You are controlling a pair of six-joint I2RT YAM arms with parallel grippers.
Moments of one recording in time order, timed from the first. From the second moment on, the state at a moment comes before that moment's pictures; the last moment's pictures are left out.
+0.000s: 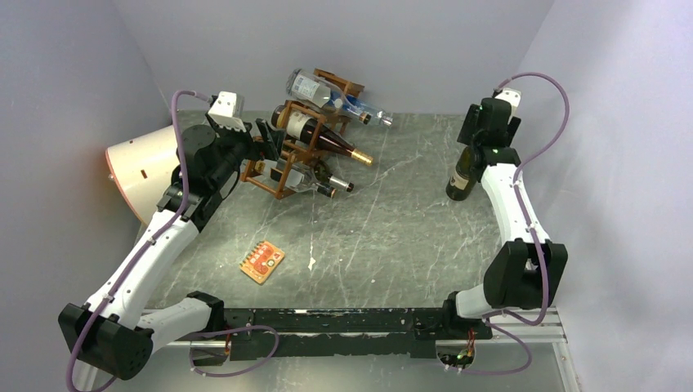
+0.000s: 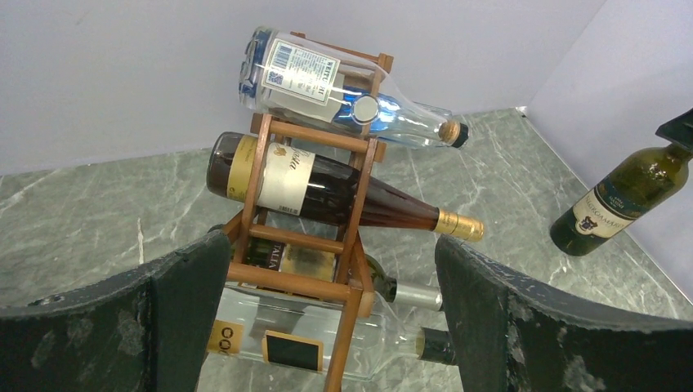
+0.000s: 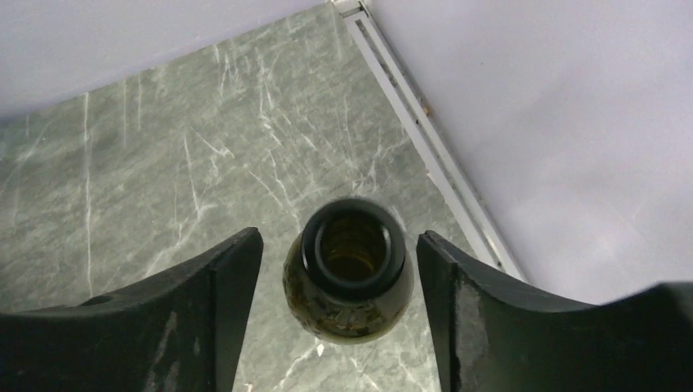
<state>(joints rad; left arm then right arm) -0.38 1.08 1.05 -0.01 0.02 -0.20 -0.04 1.45 1.28 -0.29 0.39 0.13</state>
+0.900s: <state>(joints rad) -0.38 1.08 1.06 -0.02 0.02 -0.21 -0.04 1.07 1.16 -0.25 0.26 0.13</state>
